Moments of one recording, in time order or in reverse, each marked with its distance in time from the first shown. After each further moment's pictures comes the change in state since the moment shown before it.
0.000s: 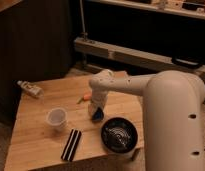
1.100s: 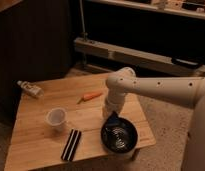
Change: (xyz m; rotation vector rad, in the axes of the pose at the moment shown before) arm 0.140 0.007 -0.067 0.035 0.060 0.203
